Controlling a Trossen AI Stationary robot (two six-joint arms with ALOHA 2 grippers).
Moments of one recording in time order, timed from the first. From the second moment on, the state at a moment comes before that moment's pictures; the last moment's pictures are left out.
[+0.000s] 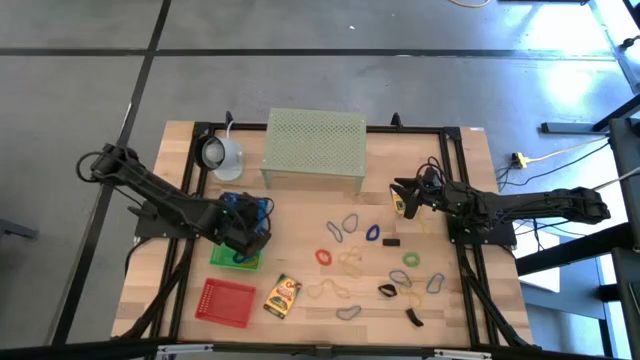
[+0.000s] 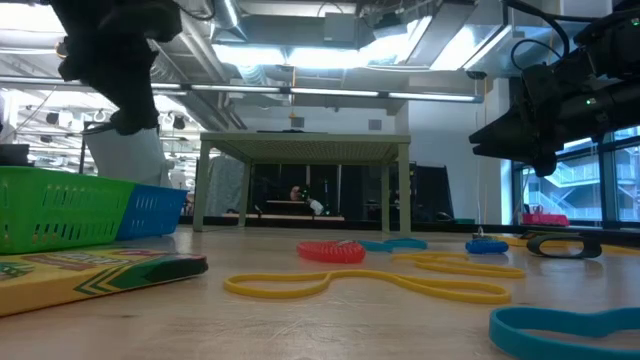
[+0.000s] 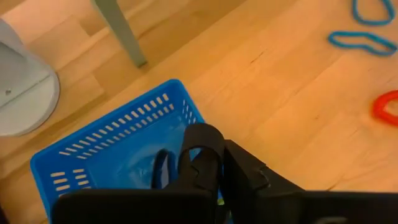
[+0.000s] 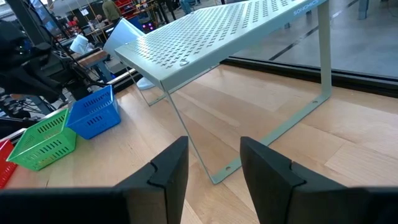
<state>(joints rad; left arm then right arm) -0.43 1.31 0.94 -1.02 -0.59 -1.29 -0.06 0.53 0.02 0.30 0.40 0.46</state>
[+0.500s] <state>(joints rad) -0.39 1.48 0.94 -1.11 -0.50 -1.30 -0.06 0.53 0.02 0.30 0.40 0.46</state>
